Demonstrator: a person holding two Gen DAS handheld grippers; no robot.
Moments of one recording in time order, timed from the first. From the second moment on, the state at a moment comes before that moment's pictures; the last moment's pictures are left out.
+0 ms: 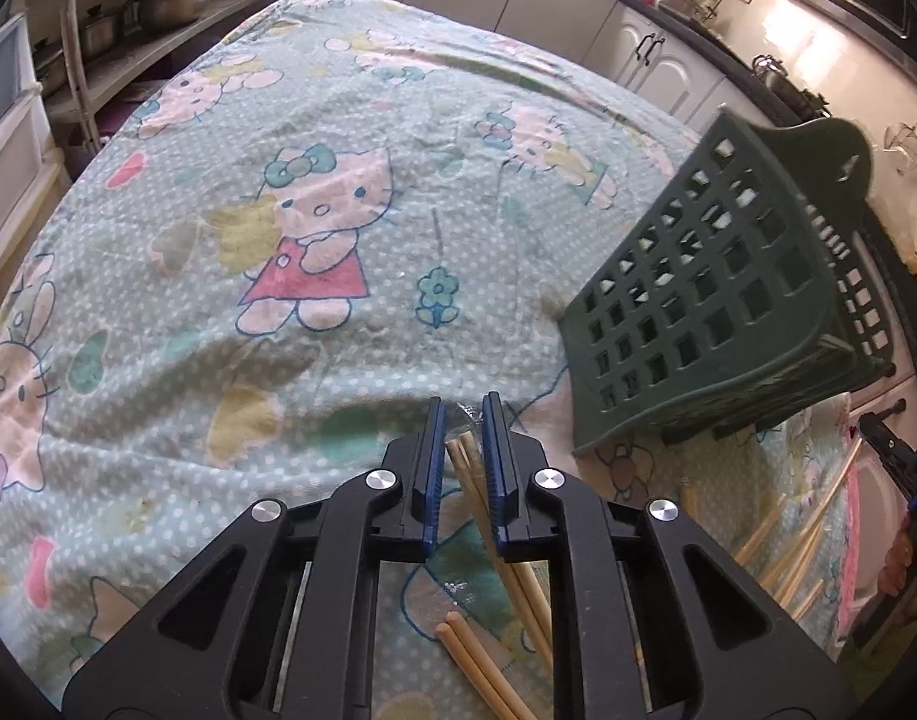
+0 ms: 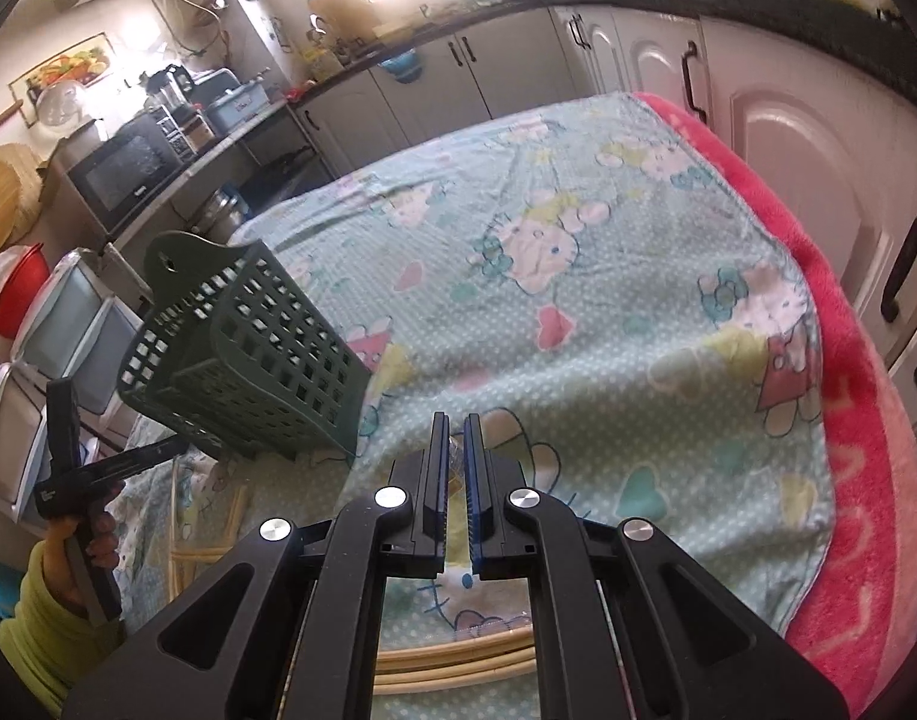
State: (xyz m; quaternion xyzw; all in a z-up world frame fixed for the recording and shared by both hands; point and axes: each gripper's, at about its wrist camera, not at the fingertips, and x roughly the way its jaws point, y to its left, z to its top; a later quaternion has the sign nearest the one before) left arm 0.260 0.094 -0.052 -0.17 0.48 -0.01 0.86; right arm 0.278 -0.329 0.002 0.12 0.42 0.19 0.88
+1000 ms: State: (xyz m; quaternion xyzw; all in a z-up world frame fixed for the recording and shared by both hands) left arm 0.201 0.057 0.082 -0.13 0.33 -0.08 0.93; right arm 0.208 -0.308 0.127 0.06 0.25 0.27 0.93
